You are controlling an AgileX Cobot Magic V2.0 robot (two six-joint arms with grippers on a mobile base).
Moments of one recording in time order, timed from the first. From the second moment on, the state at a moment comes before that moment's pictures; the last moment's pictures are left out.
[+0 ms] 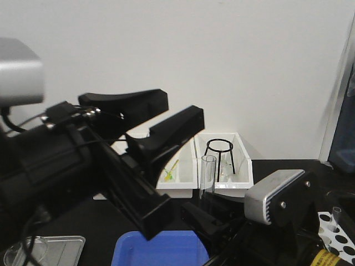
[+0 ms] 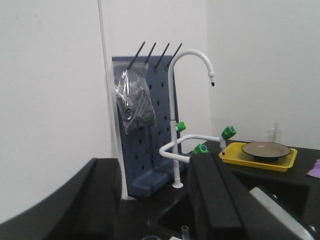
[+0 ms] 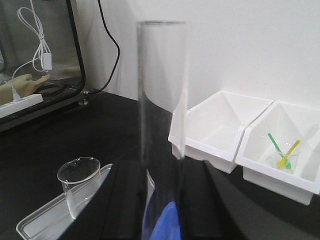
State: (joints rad) left arm -0.85 1.11 -1.03 0.08 -0.20 -0.01; right arm 0.72 1.15 -0.68 -0.04 -0.31 0.07
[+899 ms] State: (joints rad) left arm -0.85 1.05 -0.82 0.10 0.09 0.00; right arm -0.09 1.02 -0.39 0.12 -0.66 -0.04
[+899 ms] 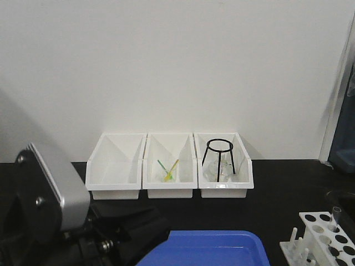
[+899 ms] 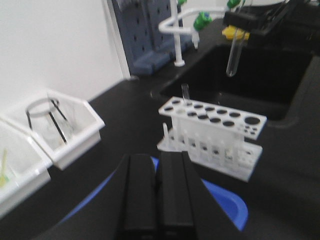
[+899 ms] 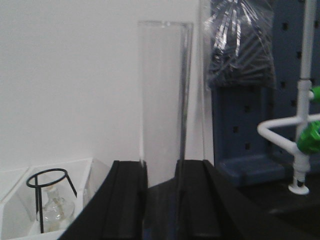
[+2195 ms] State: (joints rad) left arm -0.85 1.05 -0.74 0.10 0.06 -0.08; right arm -0.12 1.58 -0.35 -0.15 -1.13 0.05
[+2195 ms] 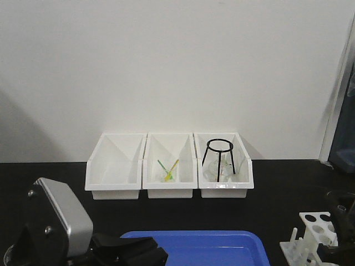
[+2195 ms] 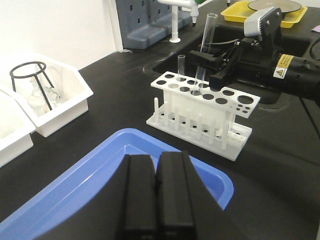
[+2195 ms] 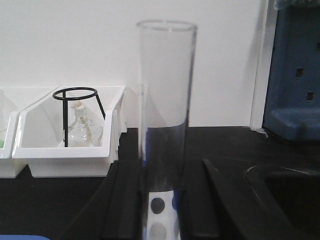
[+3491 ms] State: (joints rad) left arm -0.85 1.05 -0.74 0.10 0.04 -0.08; right arm -0.12 1.79 -0.36 -0.16 -1.20 0.05
